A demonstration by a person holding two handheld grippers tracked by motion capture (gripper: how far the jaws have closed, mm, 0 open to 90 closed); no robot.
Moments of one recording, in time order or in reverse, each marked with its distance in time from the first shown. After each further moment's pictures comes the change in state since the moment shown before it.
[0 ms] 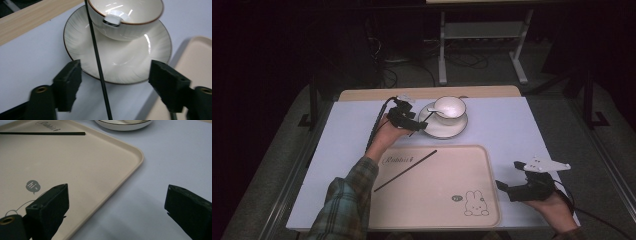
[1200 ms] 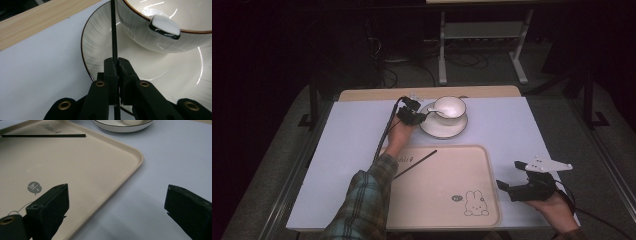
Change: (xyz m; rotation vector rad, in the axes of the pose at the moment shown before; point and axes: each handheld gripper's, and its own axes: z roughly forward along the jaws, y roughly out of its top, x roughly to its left) left arm 0.005 0.005 0.042 0.011 0.157 -0.046; right arm -0.001 0.000 -0.002 -0.011 0.007 0.010
